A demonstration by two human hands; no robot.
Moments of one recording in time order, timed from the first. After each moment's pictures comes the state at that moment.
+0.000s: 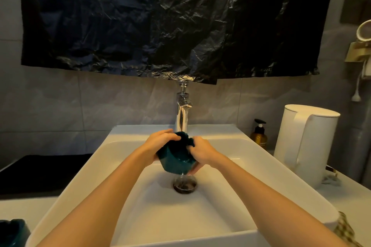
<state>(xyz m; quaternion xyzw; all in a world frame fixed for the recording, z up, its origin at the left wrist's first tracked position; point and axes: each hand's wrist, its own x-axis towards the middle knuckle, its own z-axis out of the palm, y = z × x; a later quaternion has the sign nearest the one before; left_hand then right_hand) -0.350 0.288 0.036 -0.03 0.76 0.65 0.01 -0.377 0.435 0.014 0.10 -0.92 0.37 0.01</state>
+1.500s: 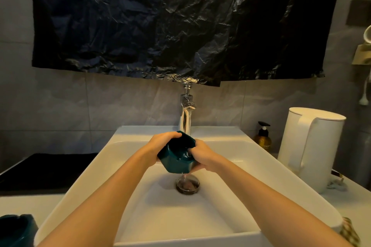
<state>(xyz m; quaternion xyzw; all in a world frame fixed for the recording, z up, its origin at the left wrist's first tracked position) -0.349 0.287 0.037 -0.08 0.76 0.65 0.01 -0.369 0.419 0.011 0.04 -0.82 0.57 -0.09</state>
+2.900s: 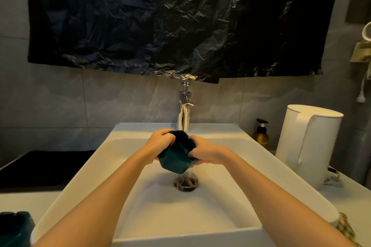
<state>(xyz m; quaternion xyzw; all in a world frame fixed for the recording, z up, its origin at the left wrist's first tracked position) -0.346 0.287 0.032 0.01 0.82 0.57 -0.04 -0.364 0.439 0.027 0.15 -0.88 0.42 -0.13</state>
